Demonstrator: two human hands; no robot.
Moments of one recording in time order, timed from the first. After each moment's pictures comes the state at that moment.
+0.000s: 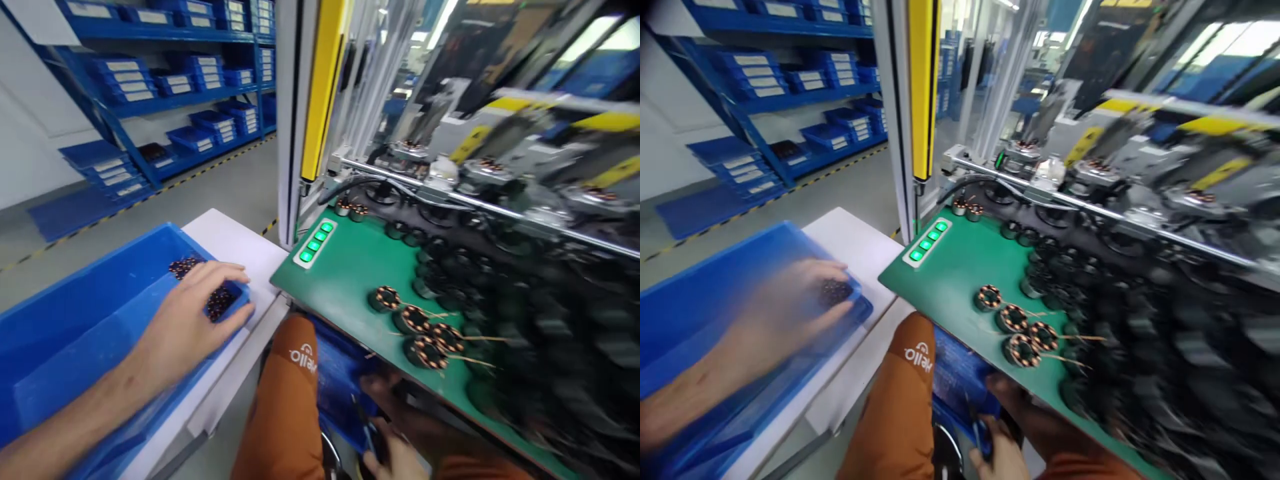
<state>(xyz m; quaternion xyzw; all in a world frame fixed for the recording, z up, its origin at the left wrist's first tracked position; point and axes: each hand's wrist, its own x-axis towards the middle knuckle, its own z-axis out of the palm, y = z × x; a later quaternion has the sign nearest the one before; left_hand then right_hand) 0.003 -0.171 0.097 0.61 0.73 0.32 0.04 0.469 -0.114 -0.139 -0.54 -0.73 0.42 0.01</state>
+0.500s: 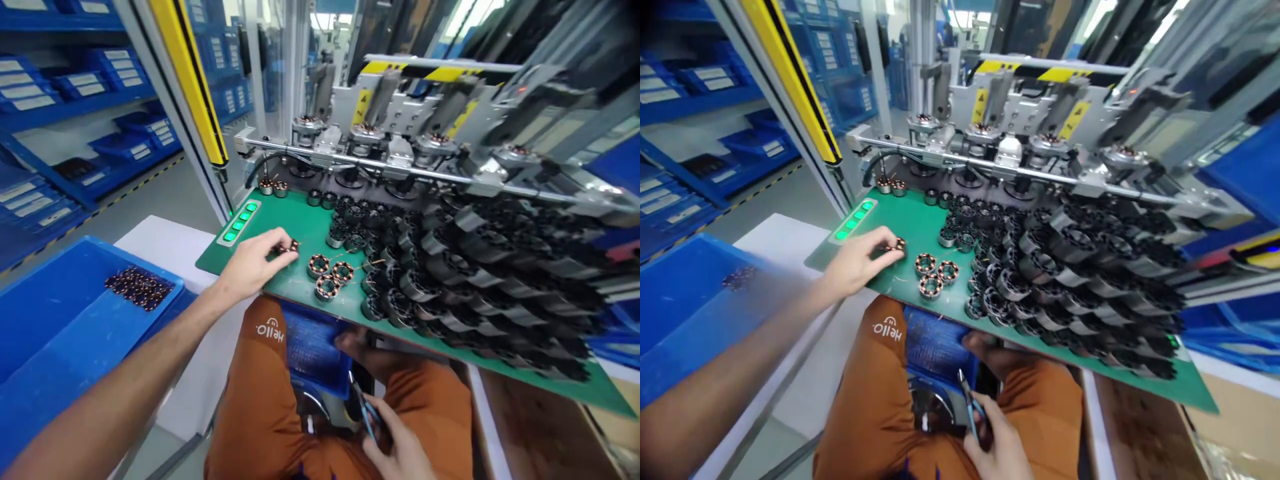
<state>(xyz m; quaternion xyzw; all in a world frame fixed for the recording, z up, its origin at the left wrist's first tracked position) 0.146 -0.017 0.091 0.74 0.55 0.36 0.16 0.548 -0.181 -0.084 -0.56 -0.65 0.47 0.19</state>
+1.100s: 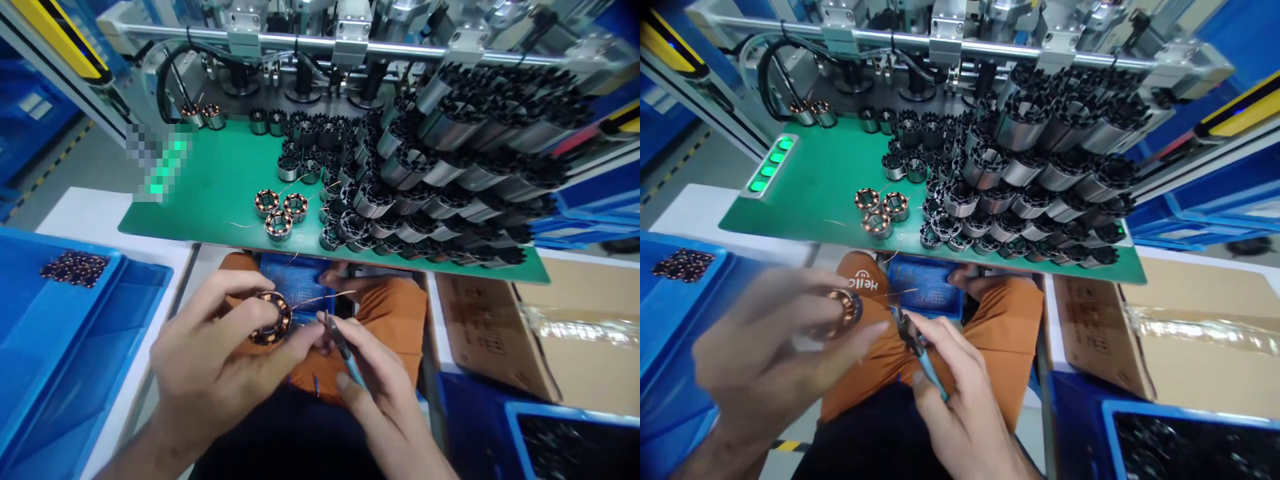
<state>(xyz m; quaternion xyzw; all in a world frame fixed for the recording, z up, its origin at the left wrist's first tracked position) 0.266 -0.162 0.117 0.73 0.53 0.43 0.04 0.497 -0.193 0.069 -0.47 -0.67 0.45 0.37</state>
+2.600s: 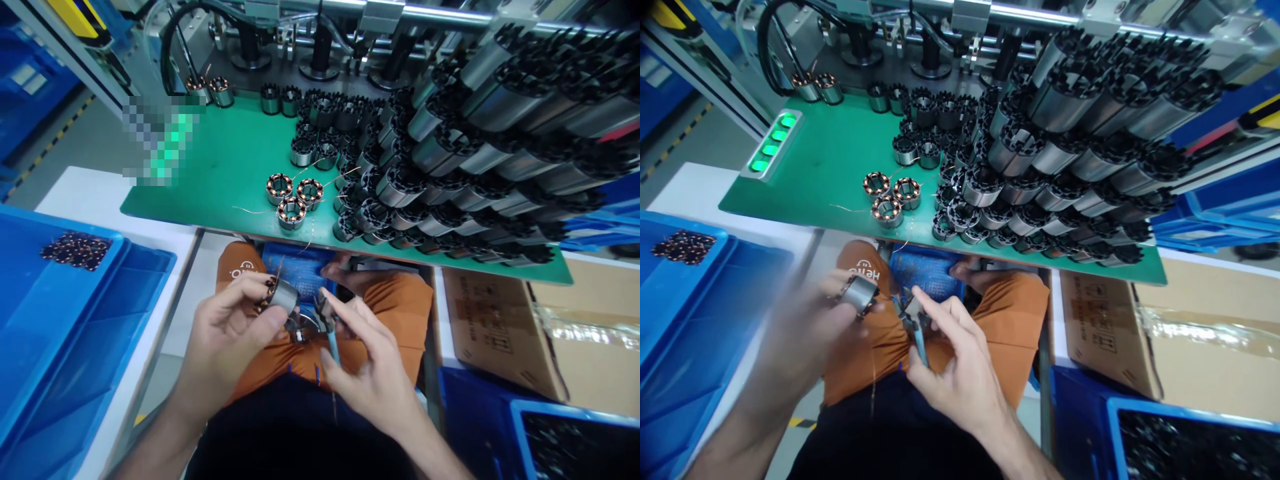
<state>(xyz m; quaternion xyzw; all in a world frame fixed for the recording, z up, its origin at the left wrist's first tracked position) 0.251 -0.181 0.067 0.44 0.58 0.50 0.46 0.485 -0.176 0.043 -0.47 -0.71 0.39 0.35</state>
